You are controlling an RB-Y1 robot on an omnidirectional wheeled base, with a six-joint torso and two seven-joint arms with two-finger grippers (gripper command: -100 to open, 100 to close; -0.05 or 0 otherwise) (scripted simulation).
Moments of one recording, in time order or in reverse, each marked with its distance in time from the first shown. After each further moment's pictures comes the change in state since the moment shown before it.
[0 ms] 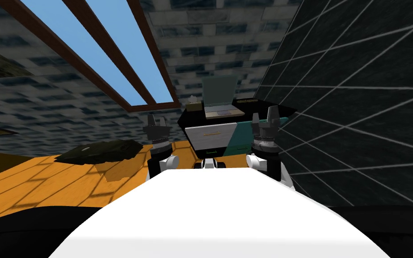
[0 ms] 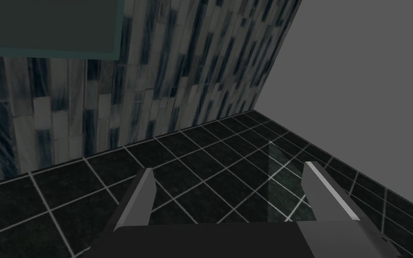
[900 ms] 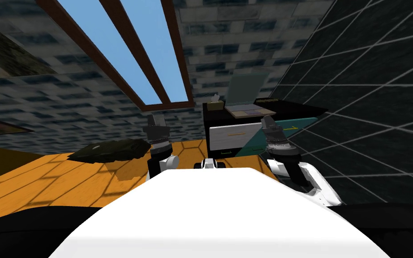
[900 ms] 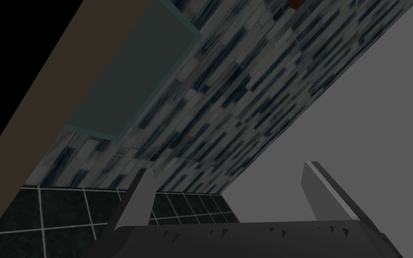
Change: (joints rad) left arm 0.000 0.000 0.000 0.000 0.000 0.000 0.000; right arm 0.075 -0.259 -0.263 0.140 0.148 -0.056 -0.039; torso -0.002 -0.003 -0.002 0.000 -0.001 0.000
